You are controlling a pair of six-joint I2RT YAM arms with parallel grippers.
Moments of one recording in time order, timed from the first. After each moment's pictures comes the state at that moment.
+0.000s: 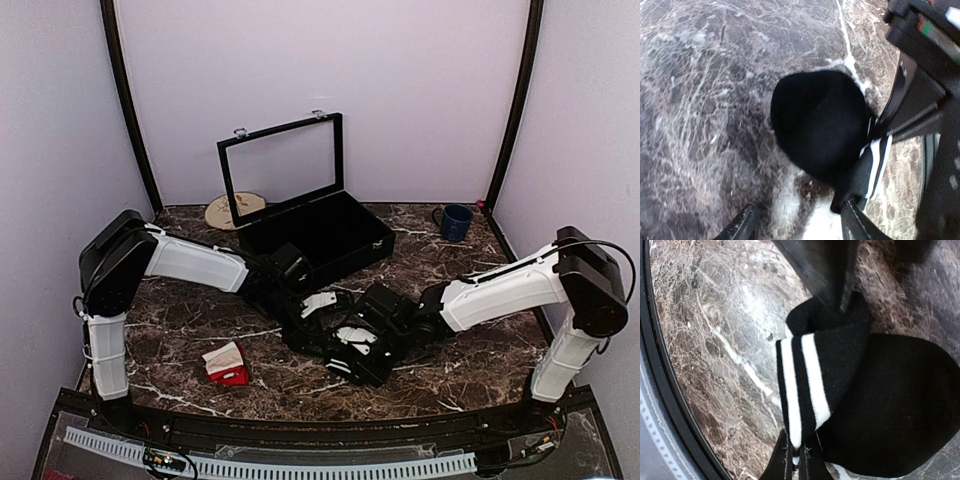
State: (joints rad) left arm -0.84 2.03 1.27 -0.42 0.62 0.38; right arm 1.09 1.70 0.89 -0.35 -0.24 0.12
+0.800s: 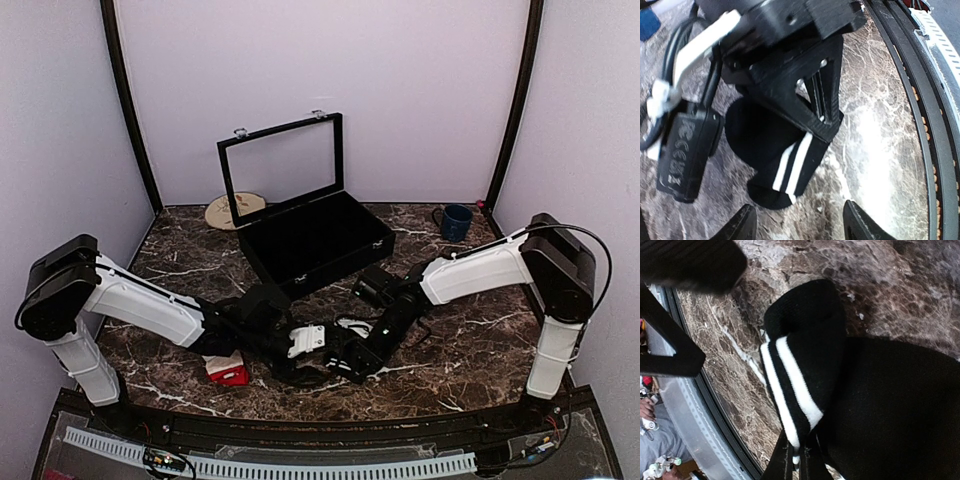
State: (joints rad) left arm -1.05 1.69 0.76 0.17 0.30 0.41; right arm 0.94 1.86 1.06 -0.57 -0.59 0.09
